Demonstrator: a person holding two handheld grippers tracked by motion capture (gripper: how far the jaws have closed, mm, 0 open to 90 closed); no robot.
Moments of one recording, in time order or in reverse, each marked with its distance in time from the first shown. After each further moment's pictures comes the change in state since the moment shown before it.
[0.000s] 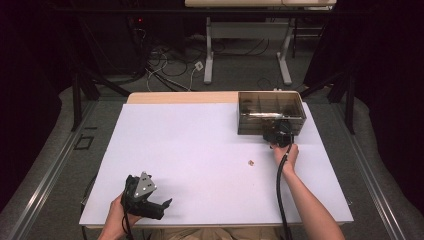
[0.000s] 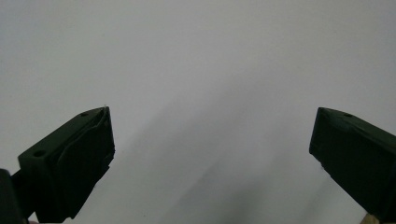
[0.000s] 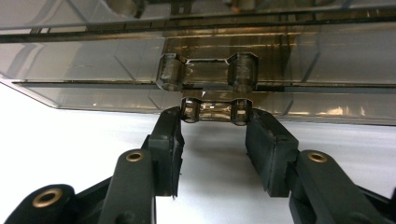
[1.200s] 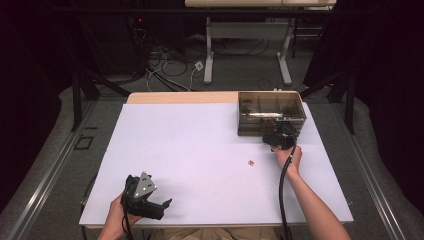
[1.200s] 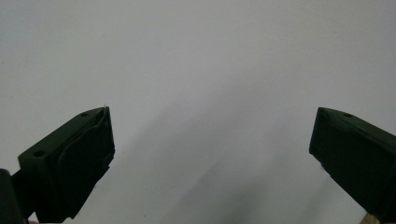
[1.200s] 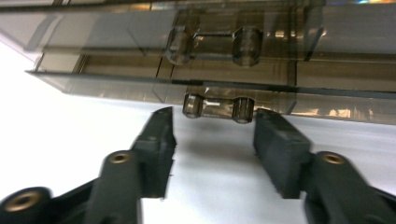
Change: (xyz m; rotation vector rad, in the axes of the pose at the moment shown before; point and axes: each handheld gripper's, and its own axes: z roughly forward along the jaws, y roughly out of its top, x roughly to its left) left arm 0.000 0.000 0.000 -0.001 0.001 0.005; right arm -0.006 -0.005 -0.009 0.044 0.072 -0.050
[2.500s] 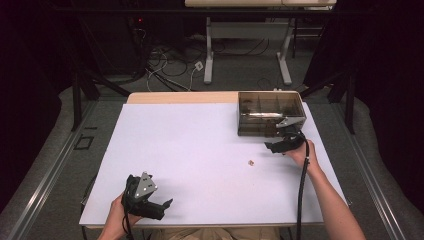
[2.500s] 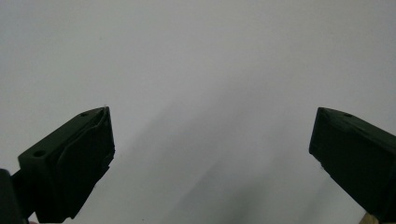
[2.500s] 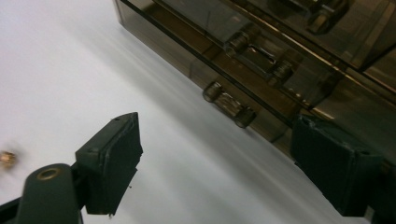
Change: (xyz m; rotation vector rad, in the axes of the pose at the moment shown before) left arm -0.001 0.001 0.001 -0.002 -0.008 0.007; right arm -0.019 0.003 -0.020 -0.037 0.128 -0.581
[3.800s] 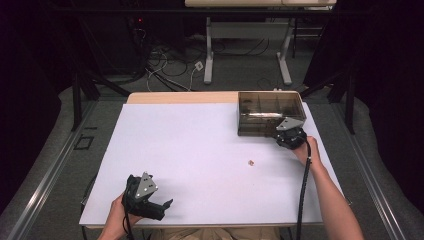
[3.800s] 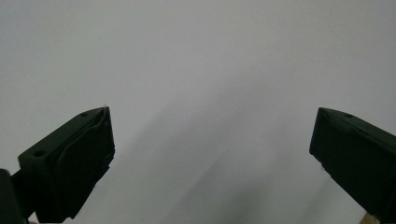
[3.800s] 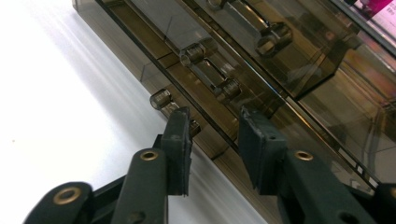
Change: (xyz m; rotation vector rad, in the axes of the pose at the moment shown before) left arm 0.000 0.001 0.000 0.015 -0.011 0.011; right arm -0.008 -0.005 0.004 -0.087 -0.156 -0.213
